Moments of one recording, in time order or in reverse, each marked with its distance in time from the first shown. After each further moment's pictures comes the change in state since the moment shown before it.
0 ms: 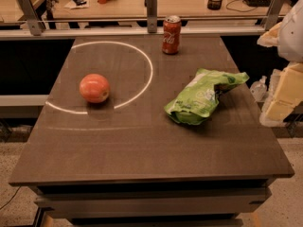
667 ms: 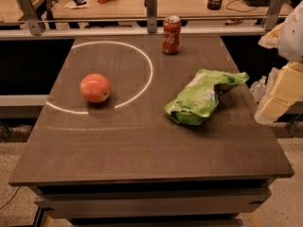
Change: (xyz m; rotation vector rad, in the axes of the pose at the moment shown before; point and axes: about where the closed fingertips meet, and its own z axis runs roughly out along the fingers) arm 0.000 -0.003 0.003 -0.003 -0.047 0.064
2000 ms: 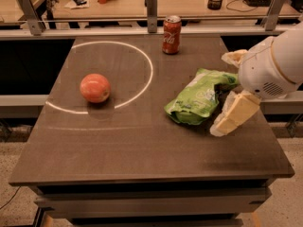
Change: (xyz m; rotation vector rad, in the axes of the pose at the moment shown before) arm -0.049 0.012 0.066 0.053 -0.282 -0.048
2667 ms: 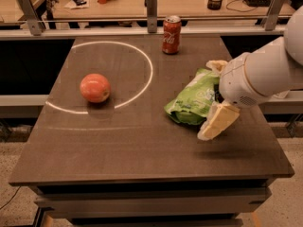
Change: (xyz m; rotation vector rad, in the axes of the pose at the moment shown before) arm -0.002 -0.001 0.048 0.029 0.003 -0.096
